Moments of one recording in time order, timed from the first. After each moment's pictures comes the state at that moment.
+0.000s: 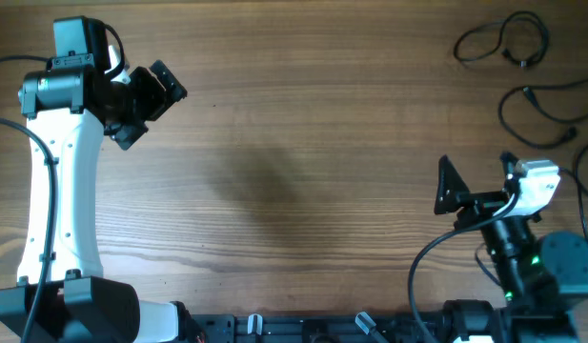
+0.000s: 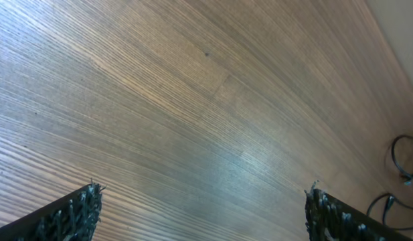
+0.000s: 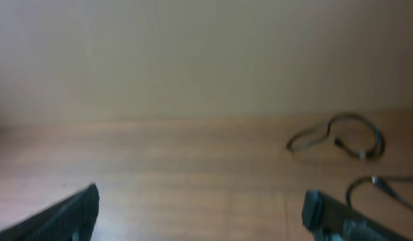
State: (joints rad) left arm 0.12 1.60 1.60 -1.17 0.25 -0.56; right arm -0.02 0.37 0.63 -0.41 -0.17 0.11
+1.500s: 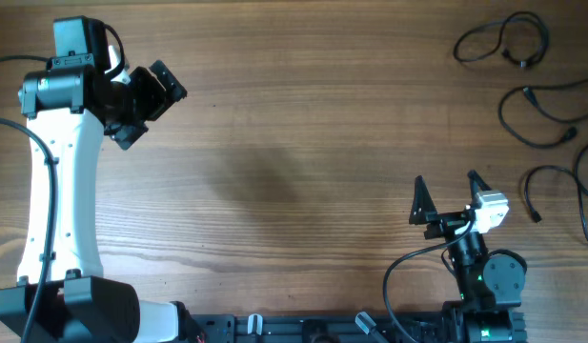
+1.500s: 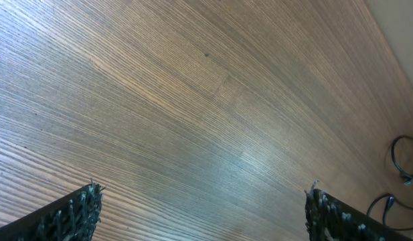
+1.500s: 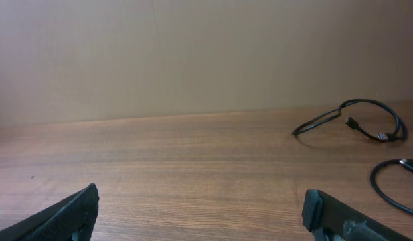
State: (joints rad) left arm 0.12 1.60 1.60 -1.17 0.25 -0.56; right arm 0.02 0.02 0.01 0.00 -0.12 0.13
